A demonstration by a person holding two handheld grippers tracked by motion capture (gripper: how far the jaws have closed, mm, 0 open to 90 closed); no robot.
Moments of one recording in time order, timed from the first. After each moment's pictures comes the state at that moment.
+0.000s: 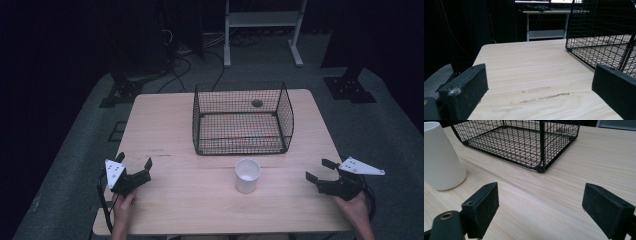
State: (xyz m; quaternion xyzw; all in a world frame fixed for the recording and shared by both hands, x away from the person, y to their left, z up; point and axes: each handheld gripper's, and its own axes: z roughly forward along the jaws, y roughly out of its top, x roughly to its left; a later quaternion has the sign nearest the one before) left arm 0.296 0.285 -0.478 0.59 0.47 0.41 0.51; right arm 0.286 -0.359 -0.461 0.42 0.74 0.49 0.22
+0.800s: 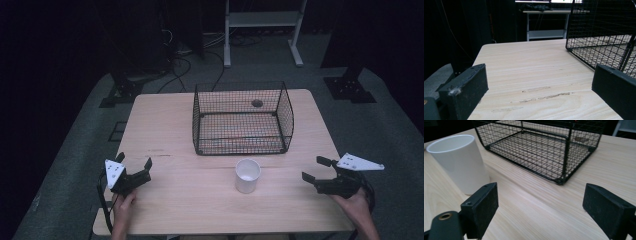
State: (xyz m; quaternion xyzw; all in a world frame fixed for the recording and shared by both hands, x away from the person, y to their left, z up) left arm 0.295 0.285 -0.478 0.59 0.47 0.41 0.51; right arm 0.284 -0.344 -0.436 0.37 0.76 0.50 0.19
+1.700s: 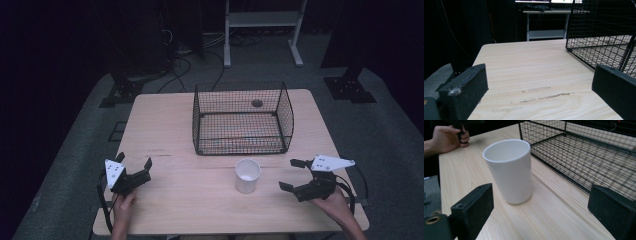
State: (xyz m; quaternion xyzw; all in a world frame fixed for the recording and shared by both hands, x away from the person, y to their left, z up) left arm 0.296 0.285 -0.478 0.59 0.47 0.41 0.51; right arm 0.286 -0.281 -0.427 0.28 0.80 0.52 0.12
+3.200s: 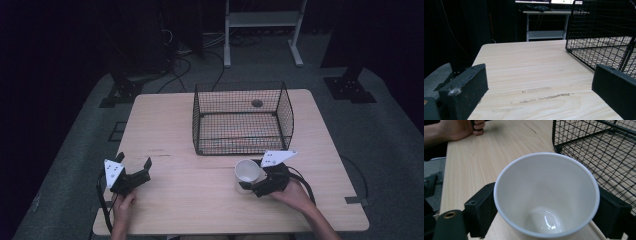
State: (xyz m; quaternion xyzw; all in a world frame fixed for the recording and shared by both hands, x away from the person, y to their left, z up) left arm 0.296 0.287 -0.478 0.59 0.47 0.41 0.52; right arm 0.316 -0.175 -0.436 0.21 0.85 0.47 0.08
